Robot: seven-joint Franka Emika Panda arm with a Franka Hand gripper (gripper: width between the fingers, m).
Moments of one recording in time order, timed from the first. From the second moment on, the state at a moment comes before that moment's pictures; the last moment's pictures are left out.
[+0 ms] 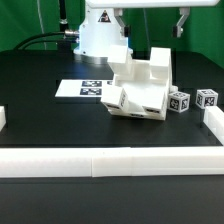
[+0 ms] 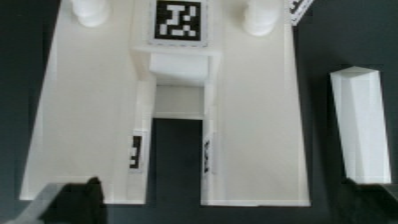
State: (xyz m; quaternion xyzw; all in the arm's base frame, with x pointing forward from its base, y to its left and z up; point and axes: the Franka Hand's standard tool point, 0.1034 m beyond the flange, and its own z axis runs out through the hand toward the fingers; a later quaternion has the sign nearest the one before) arm 0.504 0.037 0.141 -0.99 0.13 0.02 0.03
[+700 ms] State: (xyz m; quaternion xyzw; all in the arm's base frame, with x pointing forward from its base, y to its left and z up) arm 0.503 0.020 0.115 -0.99 0.12 0.02 0.02
